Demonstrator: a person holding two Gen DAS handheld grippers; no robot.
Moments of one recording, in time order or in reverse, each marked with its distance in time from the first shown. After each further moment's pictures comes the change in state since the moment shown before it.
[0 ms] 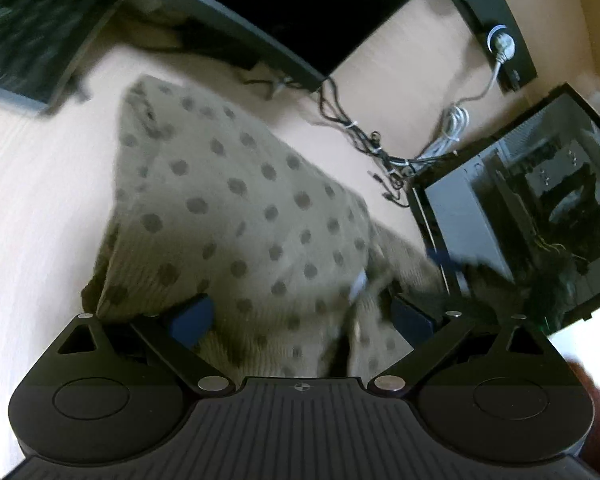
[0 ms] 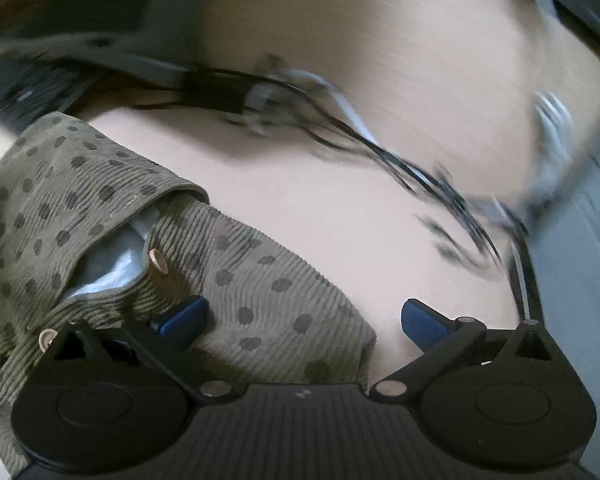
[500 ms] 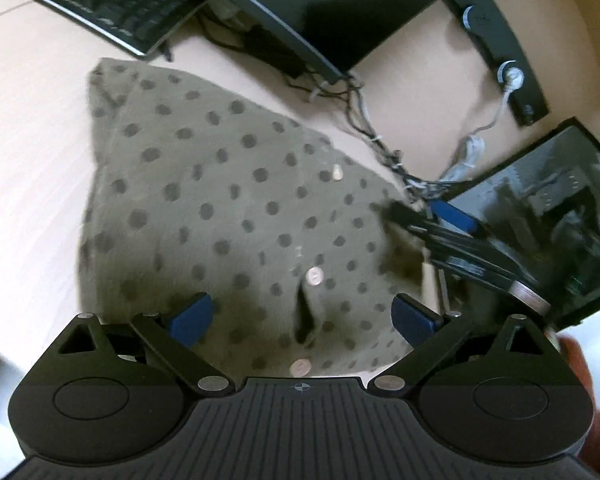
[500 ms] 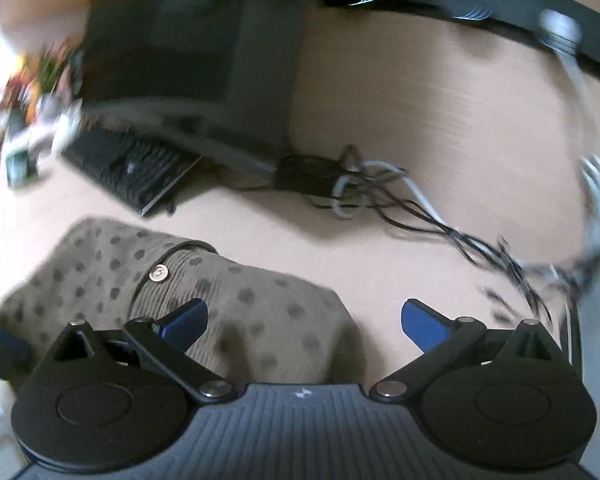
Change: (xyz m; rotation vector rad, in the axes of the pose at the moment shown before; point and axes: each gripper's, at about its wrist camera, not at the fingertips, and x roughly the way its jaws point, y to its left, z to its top) left arm -0.069 -0.032 -0.103 -0.192 -0.145 0.115; right arm -0.033 0.011 0.031 -0.196 -0.212 0.331
